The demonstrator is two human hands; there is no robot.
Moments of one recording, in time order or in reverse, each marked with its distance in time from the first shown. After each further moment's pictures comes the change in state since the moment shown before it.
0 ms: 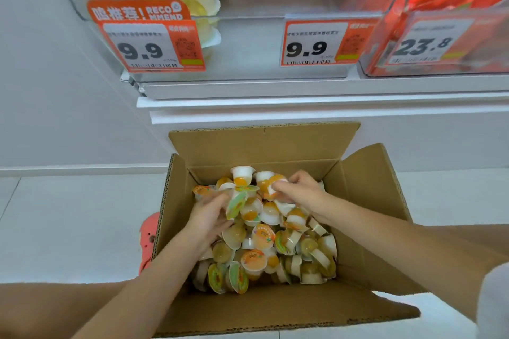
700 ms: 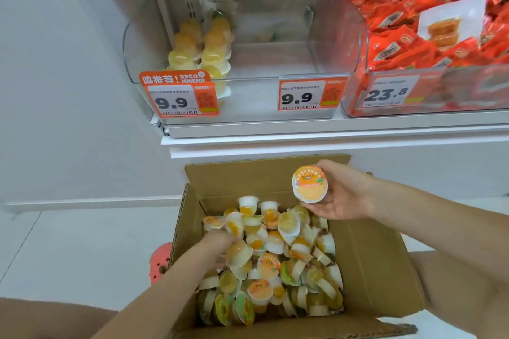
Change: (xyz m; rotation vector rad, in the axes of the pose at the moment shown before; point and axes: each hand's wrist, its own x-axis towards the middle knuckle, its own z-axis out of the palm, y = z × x) left_hand -0.004 0.009 -0.002 0.492 0.061 -0.120; right_hand -0.093 -0.077 -0.069 0.549 -0.178 0.264
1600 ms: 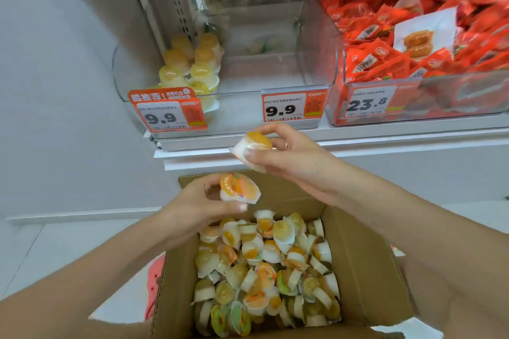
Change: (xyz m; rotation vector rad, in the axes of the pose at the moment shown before) left_hand -0.122 0.075 -0.045 -0.186 -0.374 0.757; right_hand -0.048 -0.027 0.057 -0.385 -0.202 -0.730
